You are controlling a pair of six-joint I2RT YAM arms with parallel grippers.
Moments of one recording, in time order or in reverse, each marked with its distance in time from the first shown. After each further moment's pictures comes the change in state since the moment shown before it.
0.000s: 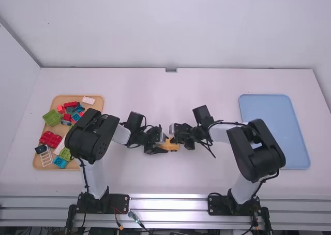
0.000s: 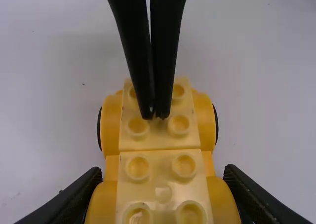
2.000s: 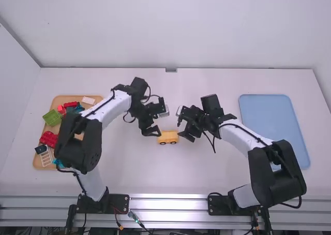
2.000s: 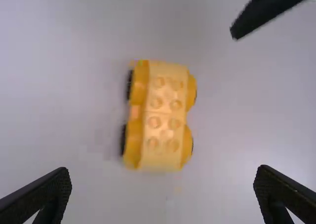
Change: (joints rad) left arm 0.004 -0.138 0.670 -1.189 -0.430 -0.058; right arm -0.050 -0.247 0.067 -0.120 0.336 0.246
